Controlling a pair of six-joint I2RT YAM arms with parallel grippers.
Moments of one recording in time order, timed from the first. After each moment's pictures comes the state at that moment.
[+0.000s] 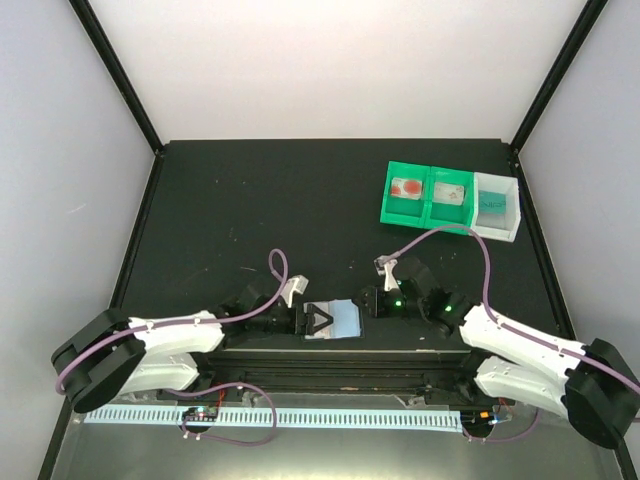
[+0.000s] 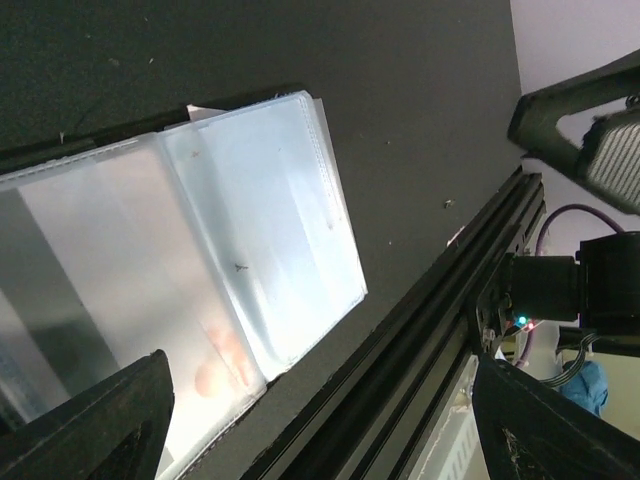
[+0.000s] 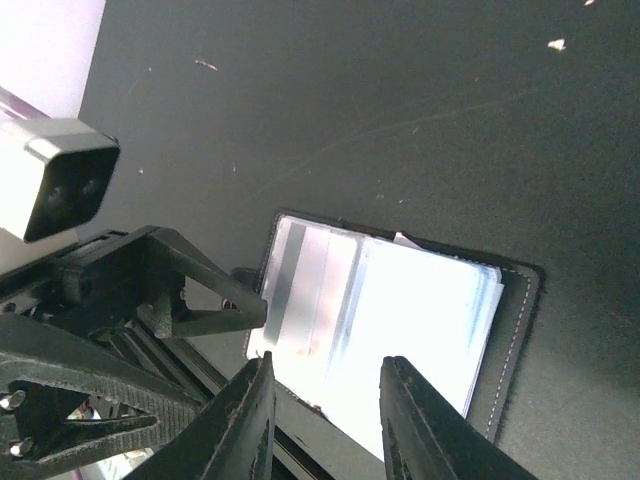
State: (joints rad) left arm -0.85 1.16 0.24 0.31 0.44 -0.91; right arm 0.80 0.99 0.46 -0.16 -0.26 0.75
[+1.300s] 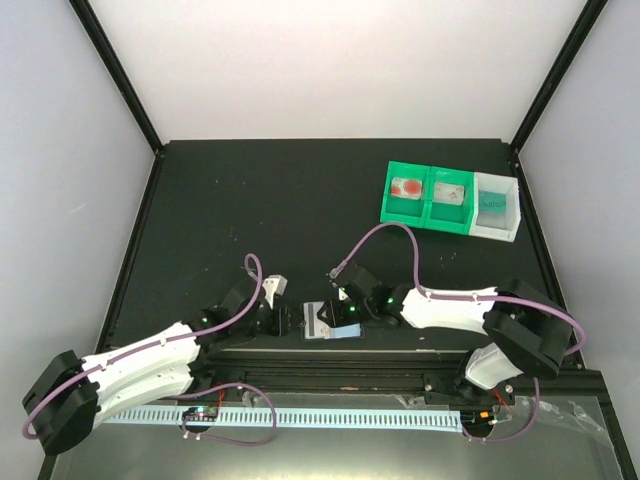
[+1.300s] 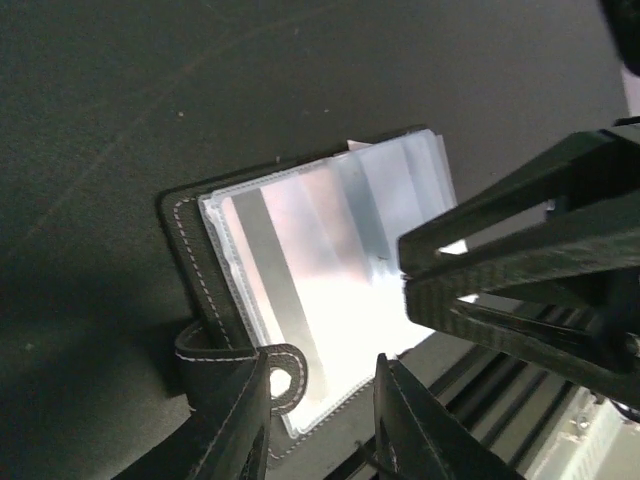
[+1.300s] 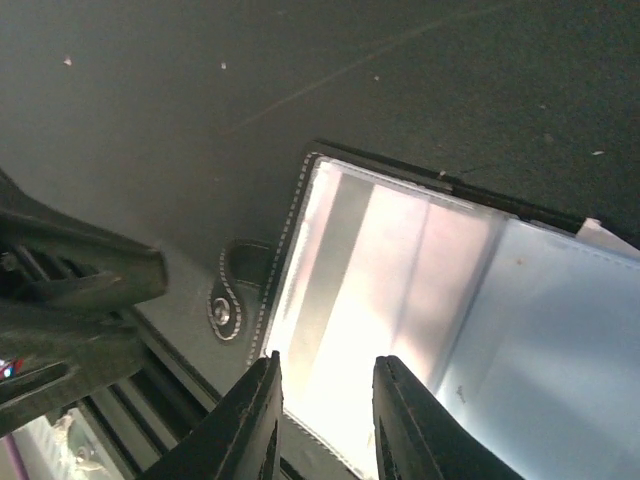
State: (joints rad) left arm -0.81 0.86 0.26 -0.11 0.22 -0.80; right arm 1.02 1.48 0.66 -0.03 -0.22 0.80
